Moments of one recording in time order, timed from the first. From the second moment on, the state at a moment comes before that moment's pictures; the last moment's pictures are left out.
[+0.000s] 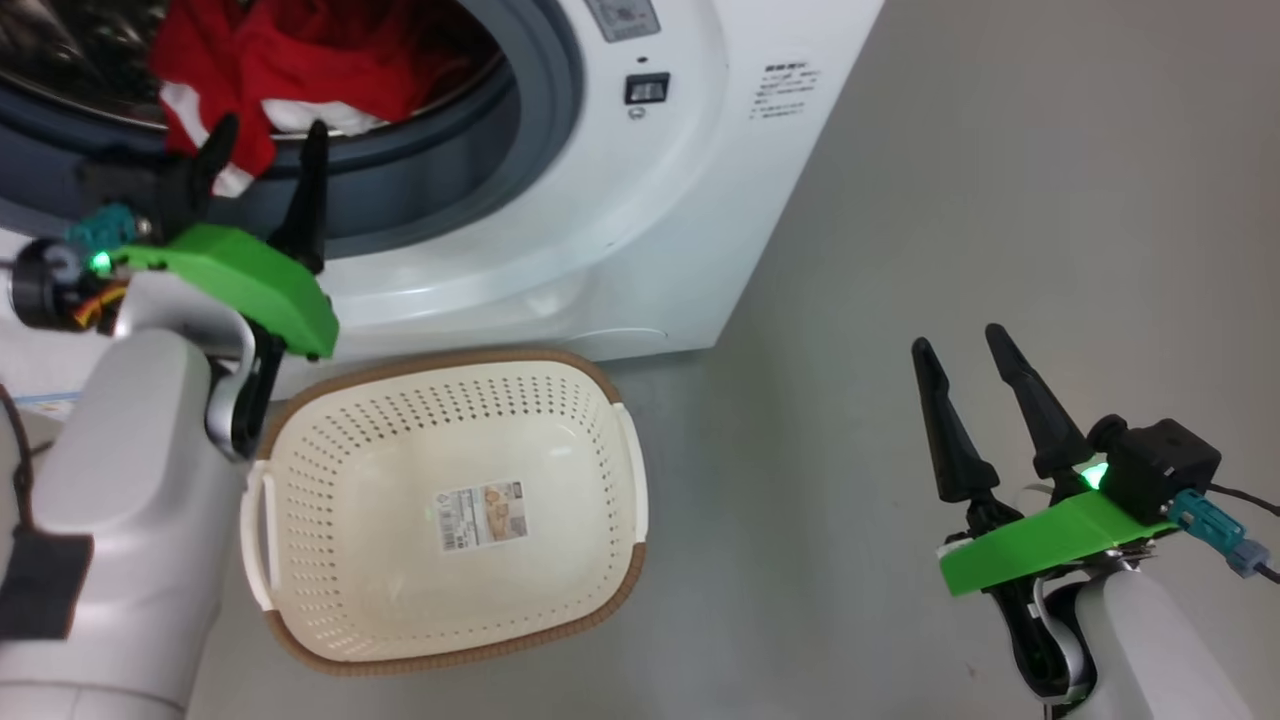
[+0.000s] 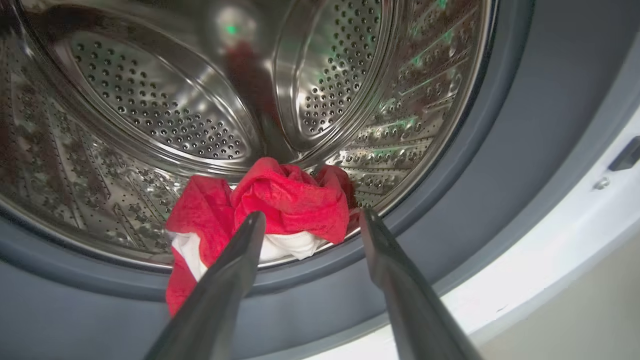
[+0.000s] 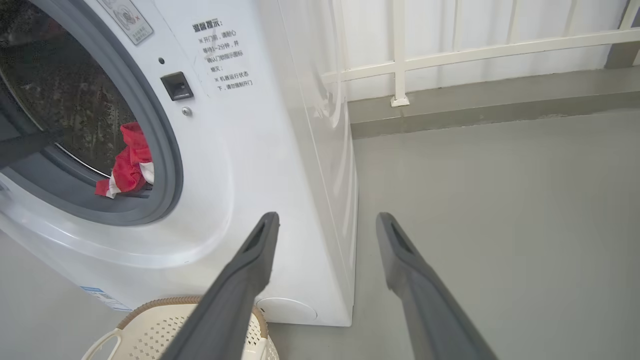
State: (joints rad) left arm -0.93 0.20 -0.24 0.83 -0.37 -0.10 -0.18; right arm -0.24 -0.08 0.10 0.25 0.41 0.12 -0.26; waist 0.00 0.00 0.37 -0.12
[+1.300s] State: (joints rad) left arm -1.34 0.27 -0.29 1.29 -0.34 -0.10 -0.16; right arm -0.33 -0.05 0.20 0.23 0.45 0.12 -0.26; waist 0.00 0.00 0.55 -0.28
